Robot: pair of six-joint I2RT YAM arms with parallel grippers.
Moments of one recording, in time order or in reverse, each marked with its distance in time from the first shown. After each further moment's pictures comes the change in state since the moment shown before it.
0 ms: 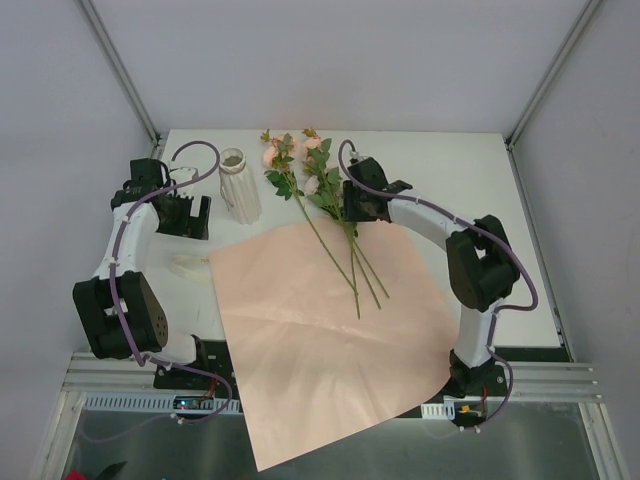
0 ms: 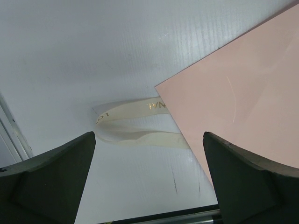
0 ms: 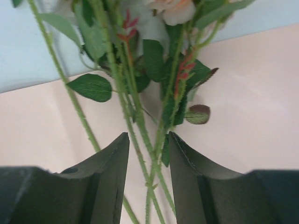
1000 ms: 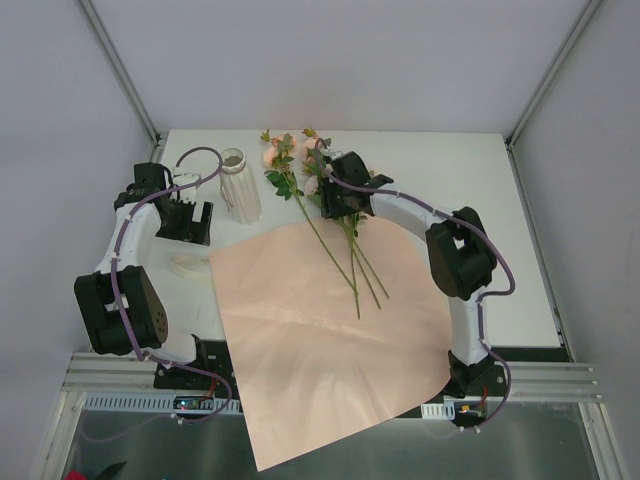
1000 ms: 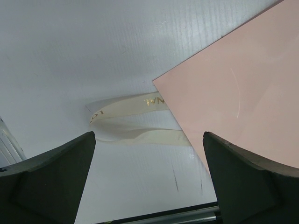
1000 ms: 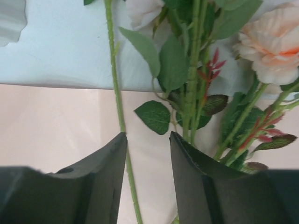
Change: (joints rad) left arm 0.000 0.024 -0.029 0.001 0.004 0.022; right arm 0.029 0.148 0.165 0.021 -0.132 -0.136
